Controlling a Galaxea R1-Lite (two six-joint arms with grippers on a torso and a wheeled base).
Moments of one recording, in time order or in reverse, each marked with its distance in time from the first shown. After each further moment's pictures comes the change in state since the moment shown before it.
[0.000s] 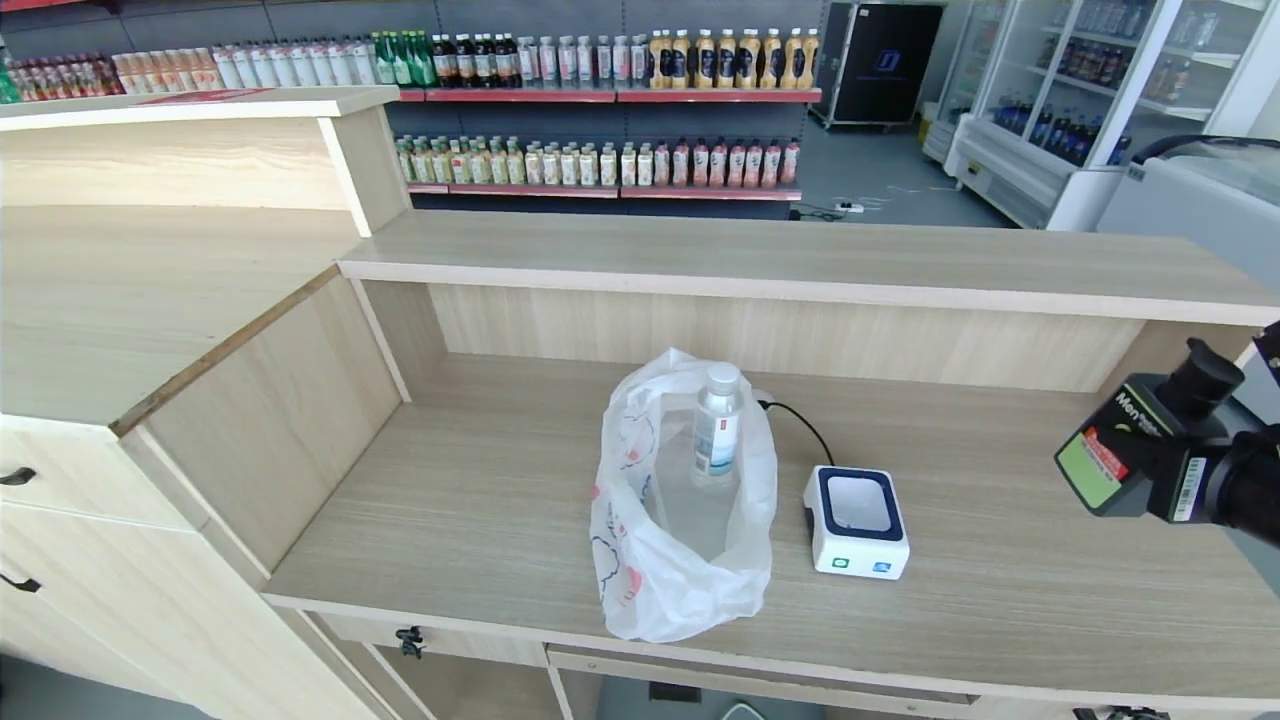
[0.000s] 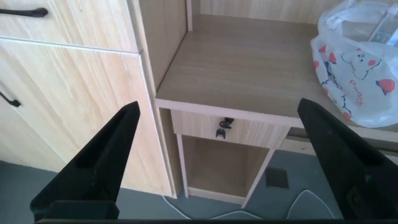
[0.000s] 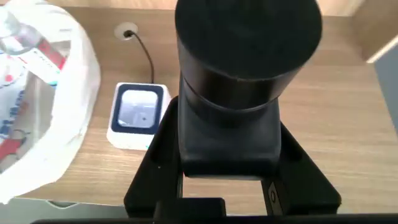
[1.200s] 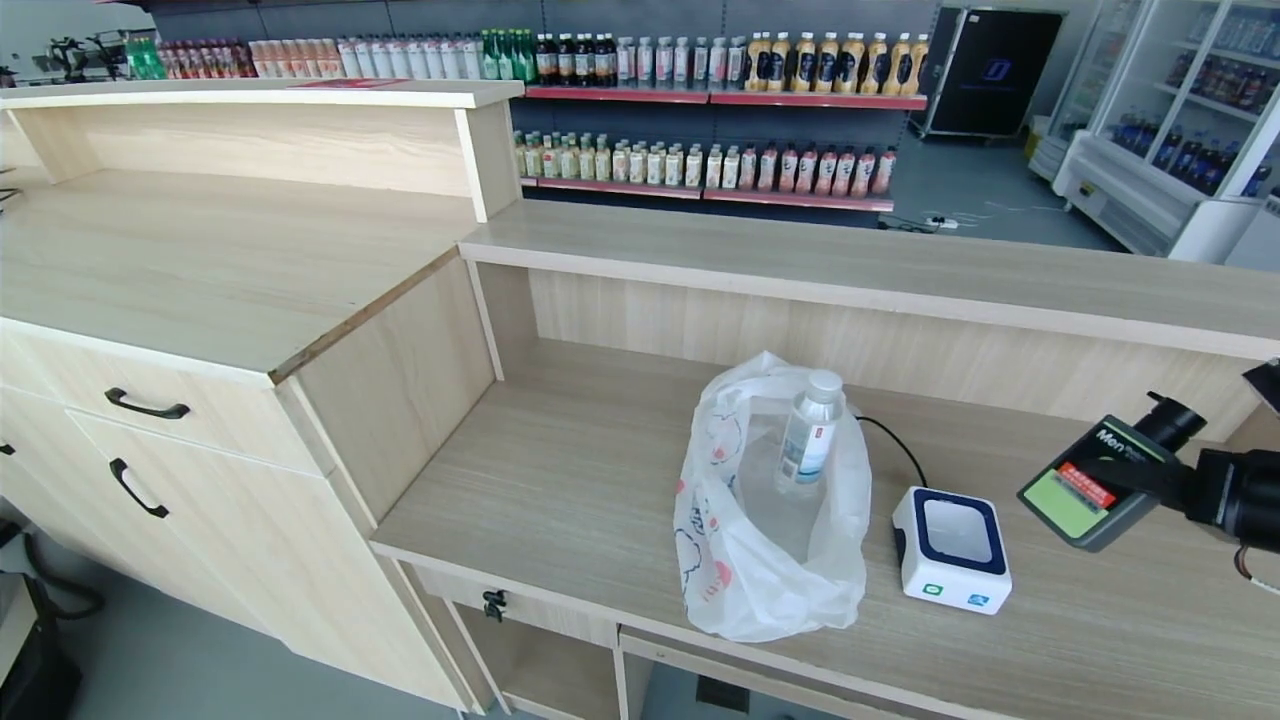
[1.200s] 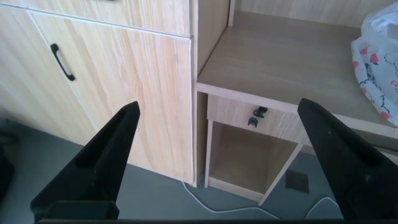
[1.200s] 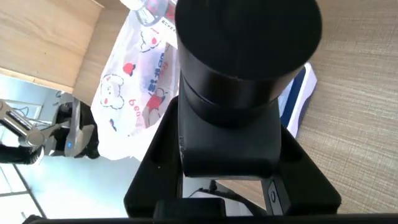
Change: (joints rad) left arm 0.000 0.000 0.000 0.000 0.000 0.000; right arm -0.448 0.300 -0.100 0.094 0.857 0.104
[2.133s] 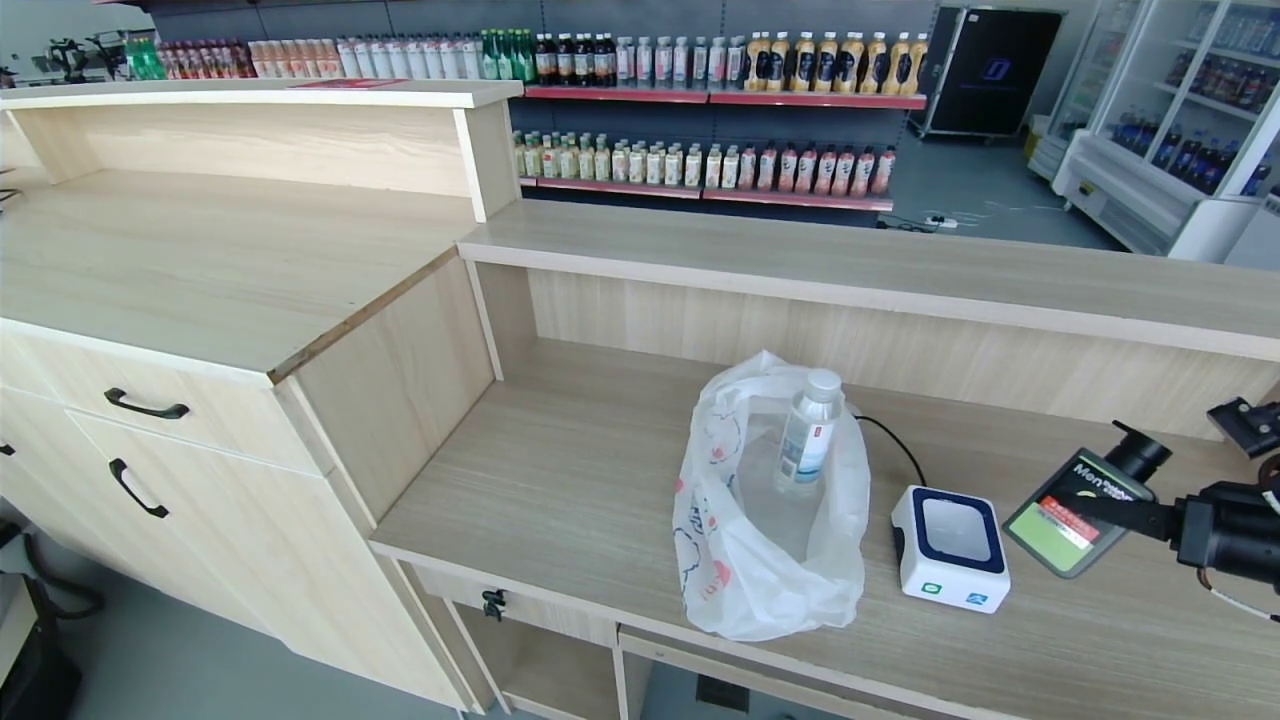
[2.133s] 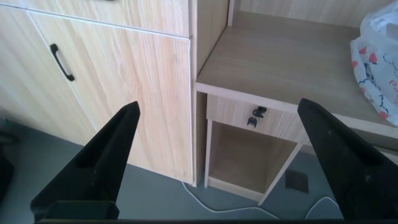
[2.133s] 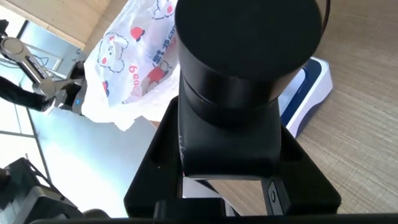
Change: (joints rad) left arm 0.000 0.000 0.000 0.000 0.000 0.000; right arm -0.063 0.207 -0.021 -0.007 0.252 -0.304
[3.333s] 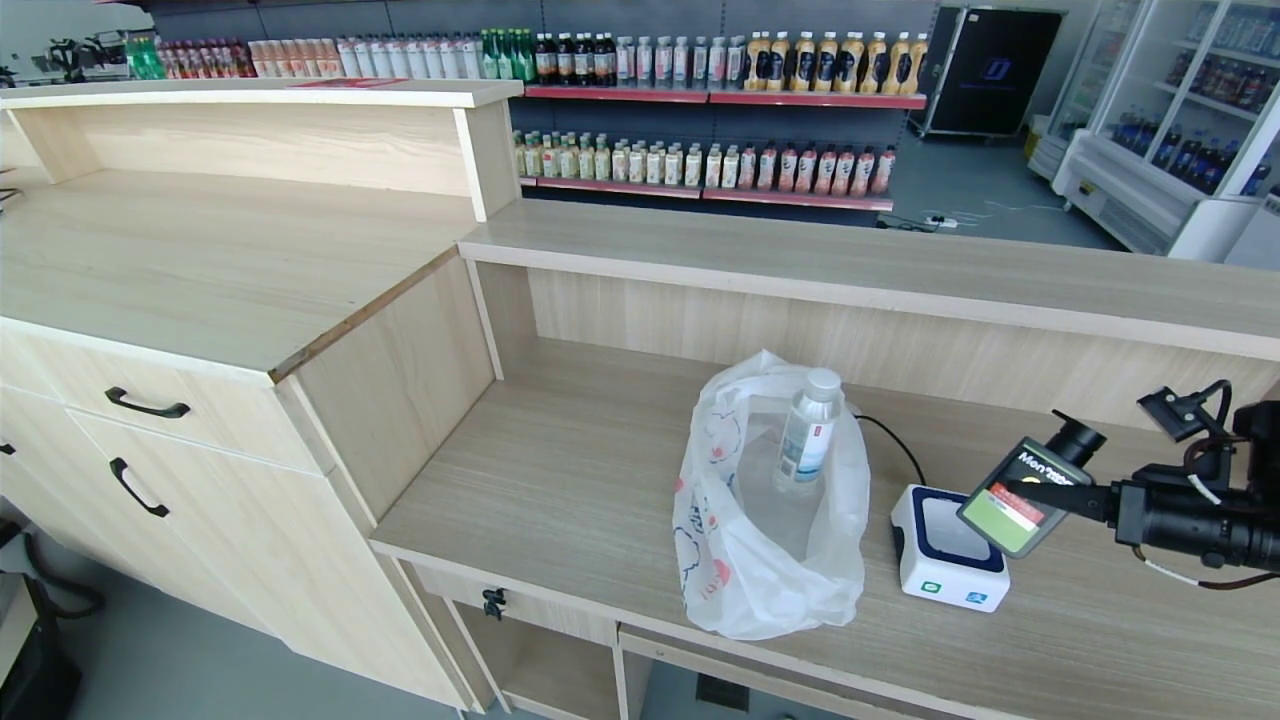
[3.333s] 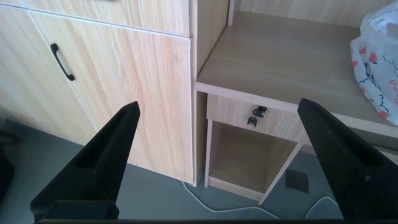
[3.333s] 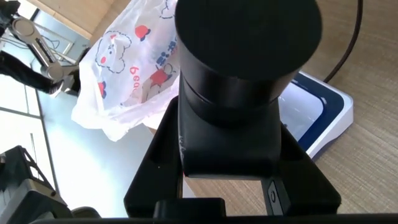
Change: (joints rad) left arm 0.000 0.000 0.000 0.000 0.000 0.000; right arm 0.097 0.133 -0.078 -0.098 0.005 0.015
